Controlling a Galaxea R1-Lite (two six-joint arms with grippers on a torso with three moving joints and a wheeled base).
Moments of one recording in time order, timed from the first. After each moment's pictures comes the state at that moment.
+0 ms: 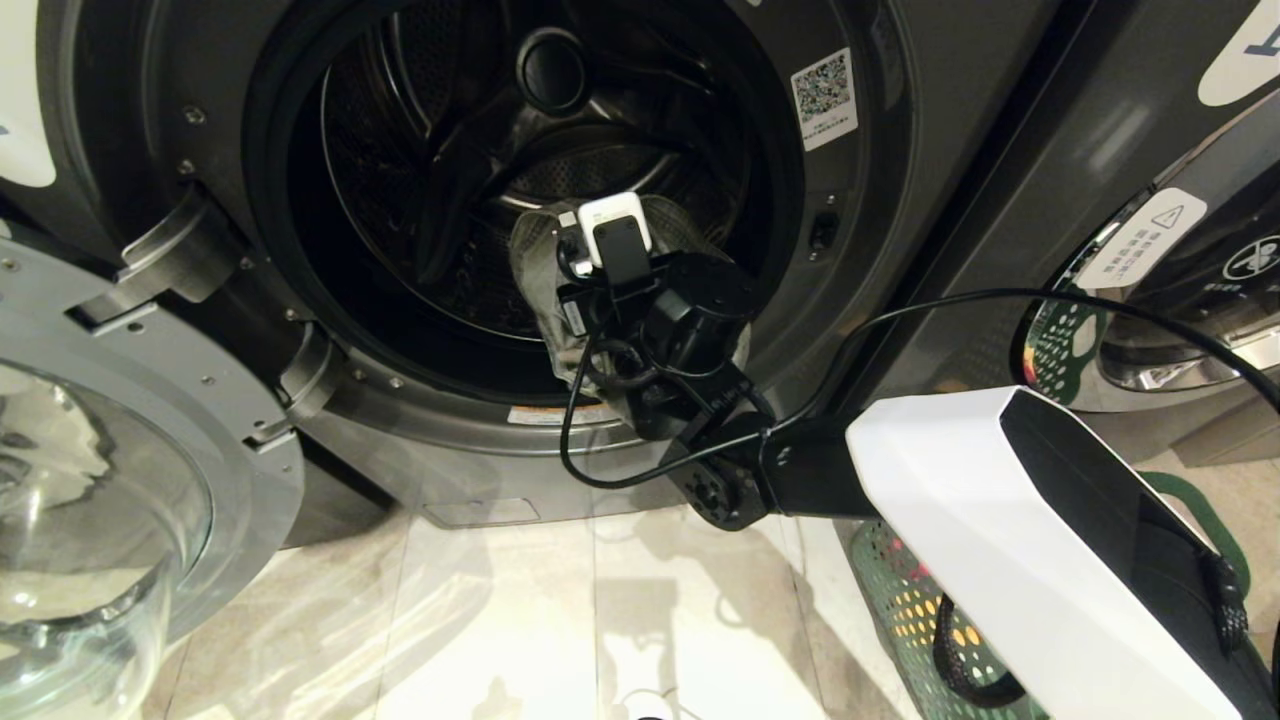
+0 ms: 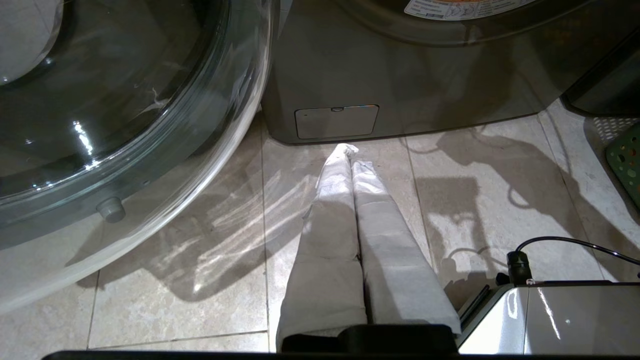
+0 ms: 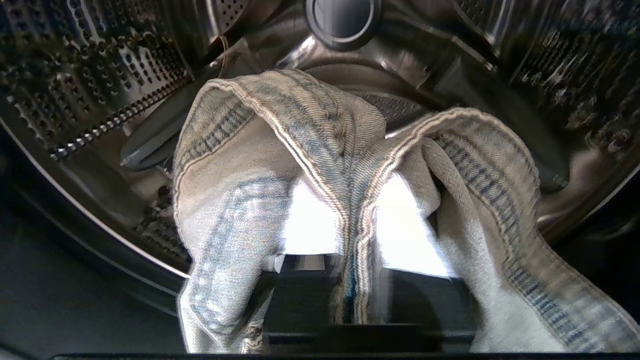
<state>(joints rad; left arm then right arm) 0.00 0.00 0.00 0.01 -0.01 0.03 0.79 2.46 -1.95 -1.02 -0.45 -0.44</state>
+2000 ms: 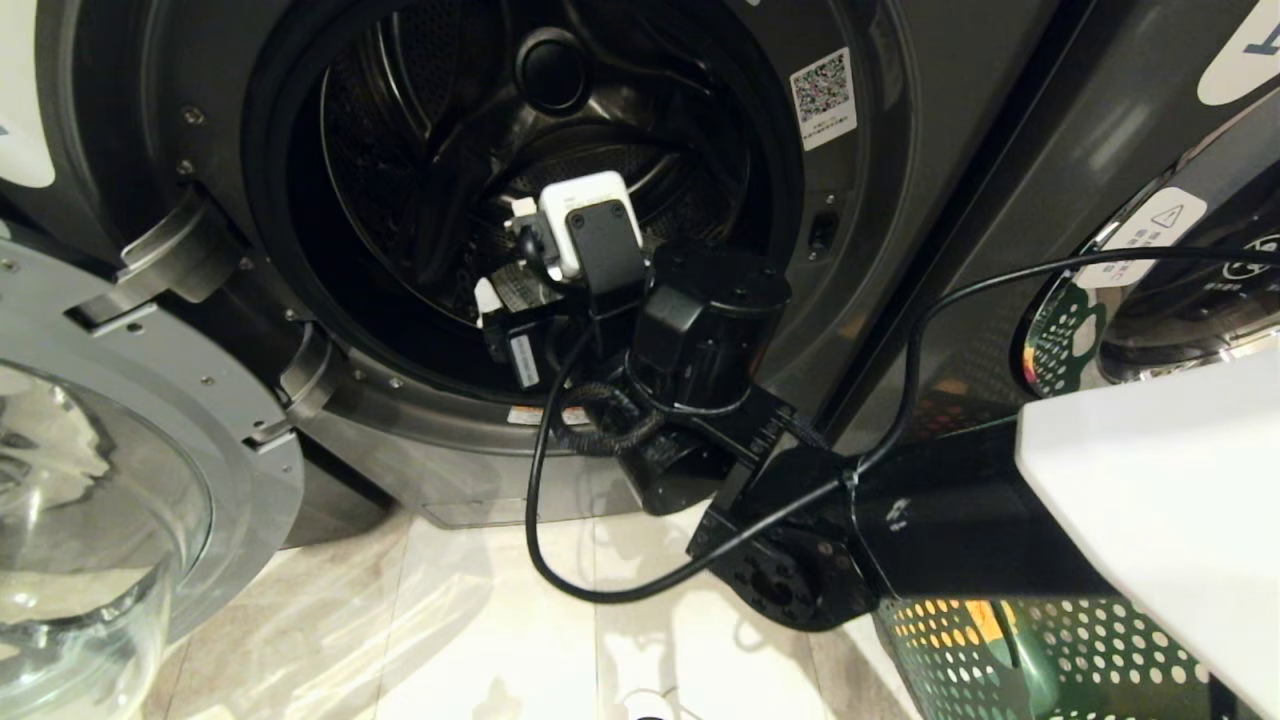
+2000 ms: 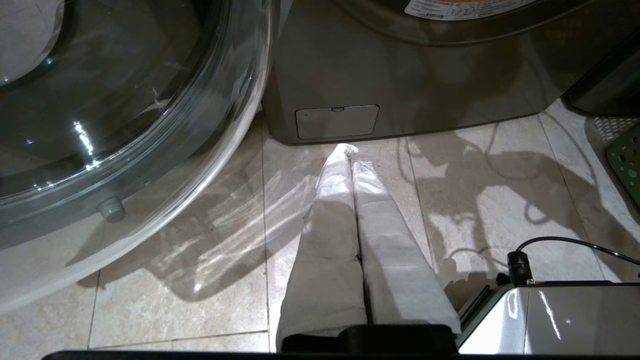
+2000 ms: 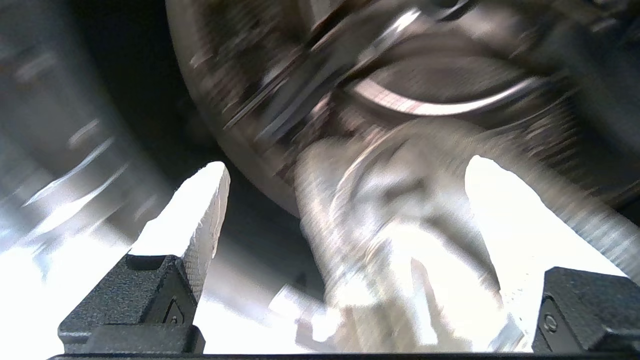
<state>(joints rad) 0.00 0.00 0.00 0.01 -0.01 0.03 0.97 2.16 -1.54 -0.96 -0.44 -0.26</state>
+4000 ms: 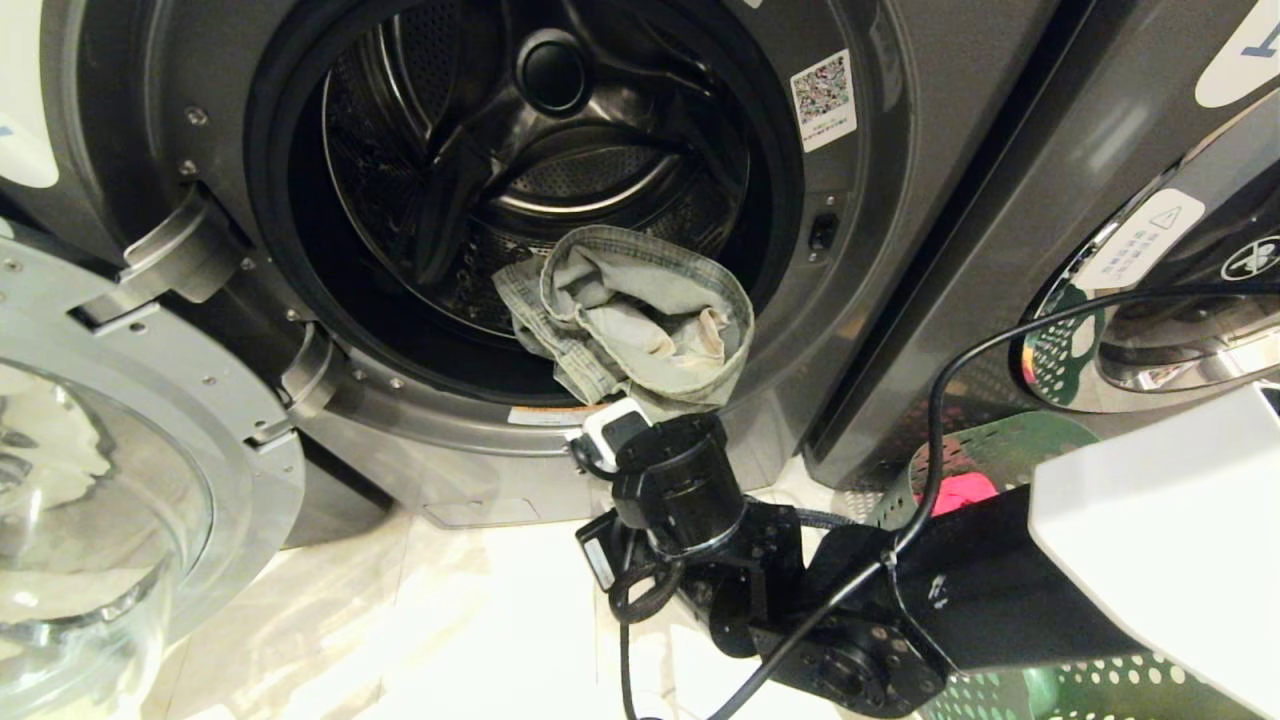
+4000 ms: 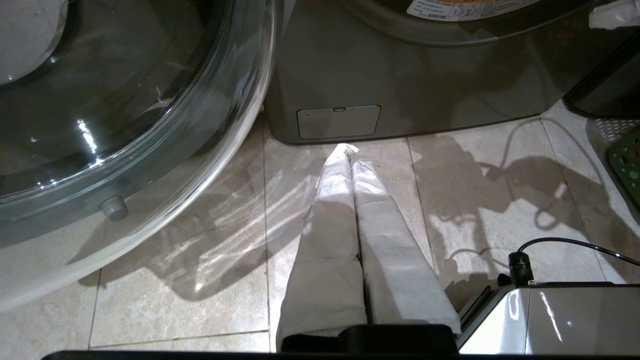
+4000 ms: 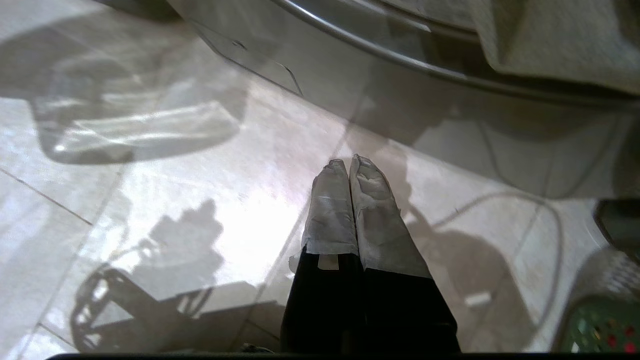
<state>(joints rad) 0.00 0.00 0.00 0.01 -0.01 0.03 0.93 2.11 -1.24 -0.48 -0.42 0.03</state>
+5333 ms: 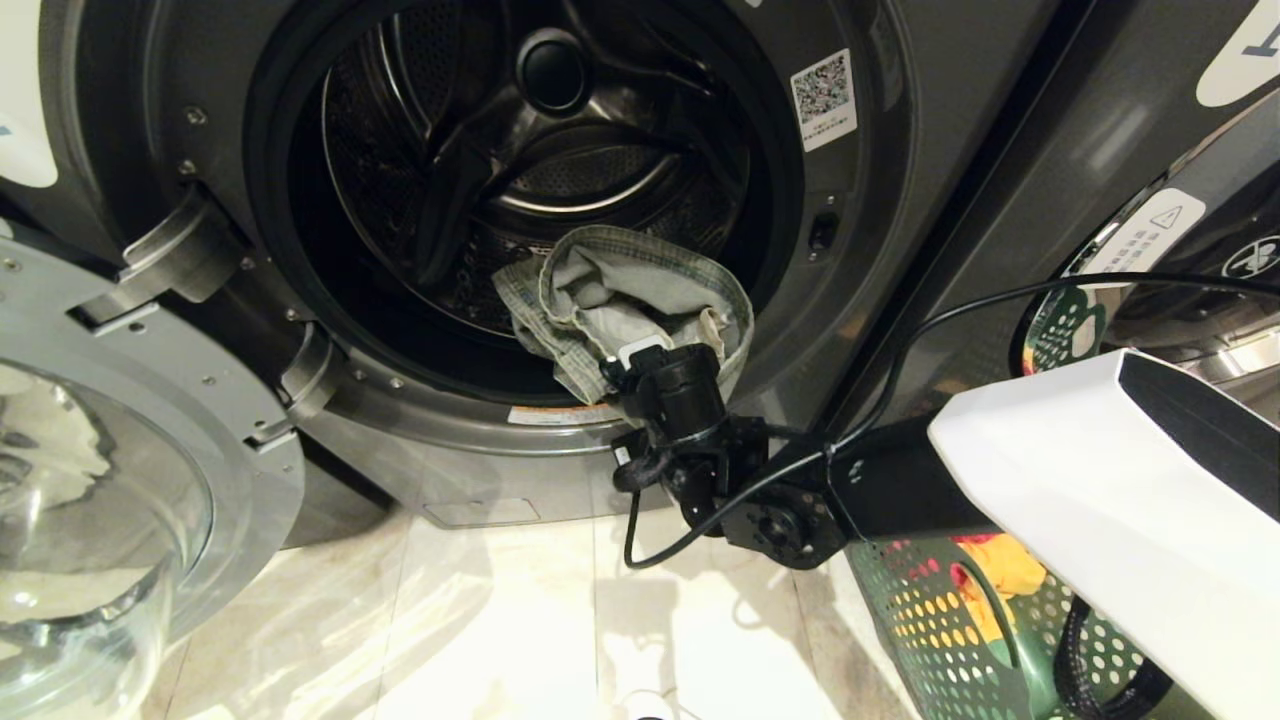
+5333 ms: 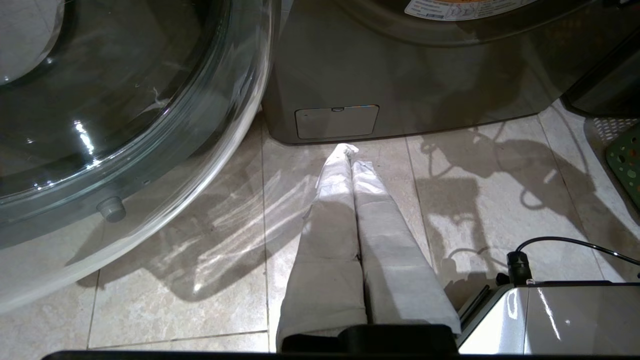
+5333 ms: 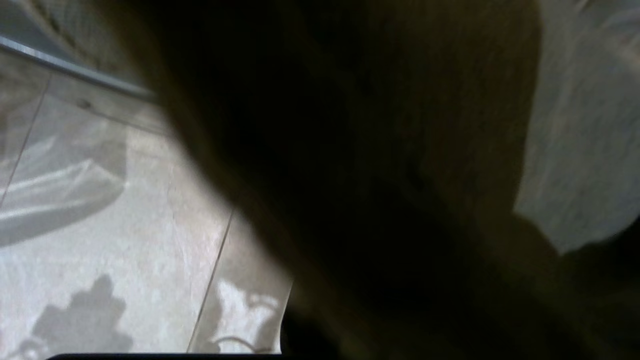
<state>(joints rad) 0.00 0.00 0.00 0.01 -0.01 0.03 0.80 2.27 -1.59 -0.32 -0.54 0.00</state>
